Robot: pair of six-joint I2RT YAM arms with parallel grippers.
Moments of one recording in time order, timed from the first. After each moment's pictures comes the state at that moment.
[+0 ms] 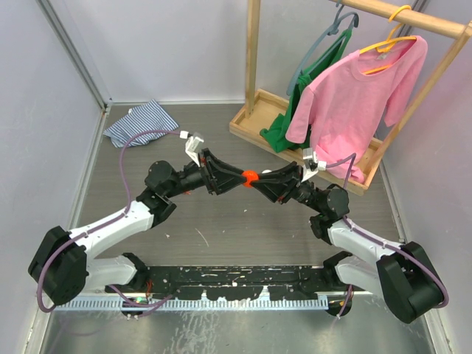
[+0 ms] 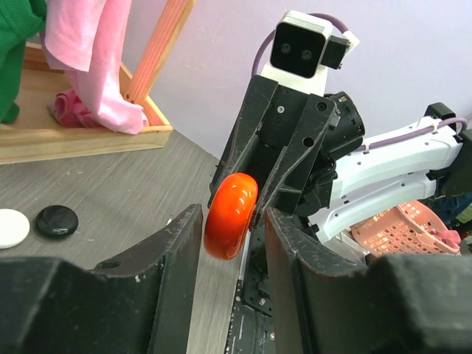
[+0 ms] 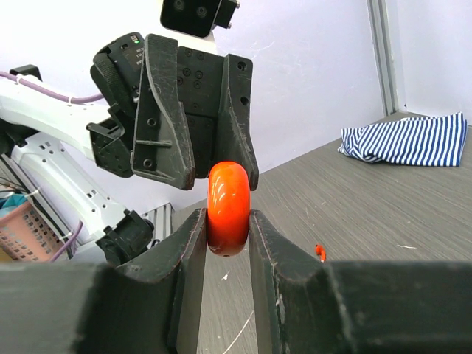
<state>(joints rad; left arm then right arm) -0.68 1.19 0.66 0.76 0.58 -0.72 0.45 1.07 0.30 1.29 -0.68 0.70</state>
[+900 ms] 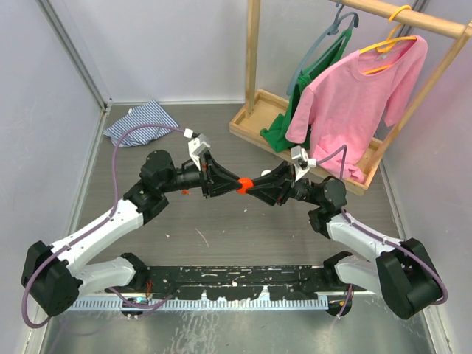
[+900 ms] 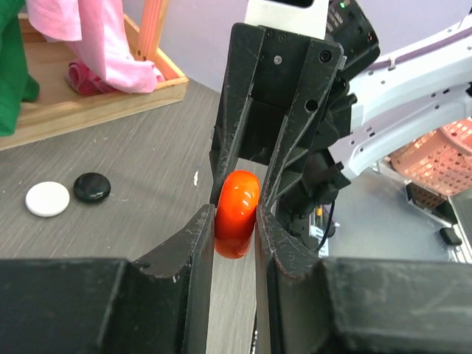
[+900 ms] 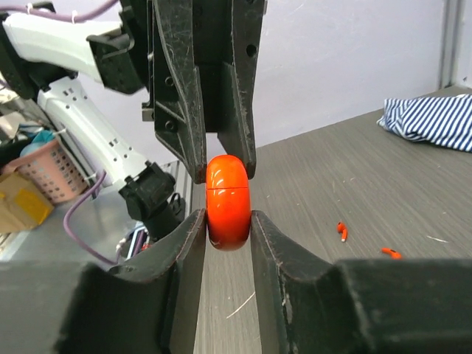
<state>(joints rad) -0.67 1.10 0.79 0.37 0.71 -0.44 0.45 1.10 0.37 1.22 -0.87 0.67</state>
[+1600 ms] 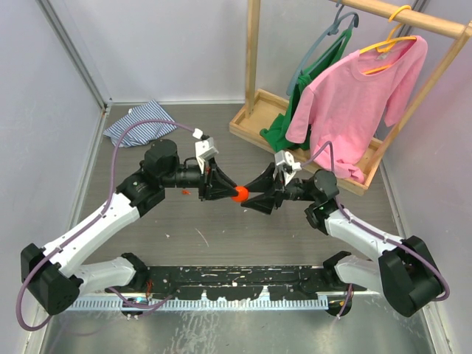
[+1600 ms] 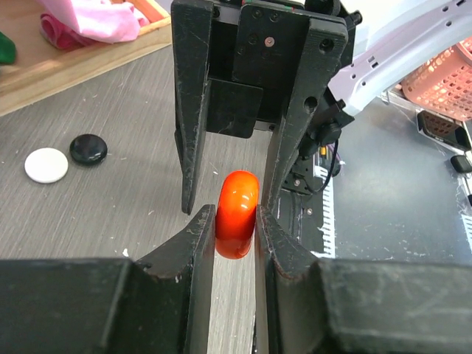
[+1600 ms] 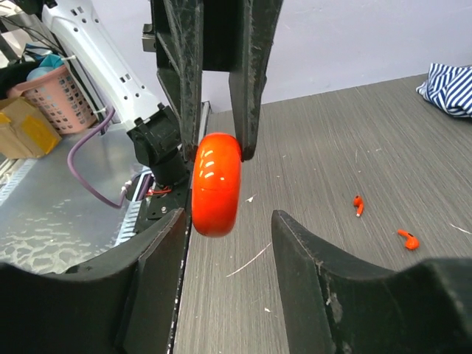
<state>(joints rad) -0.67 1.10 0.97 -0.08 0.80 -0.16 0.50 1.11 0.45 0.96 -1.04 0.44</state>
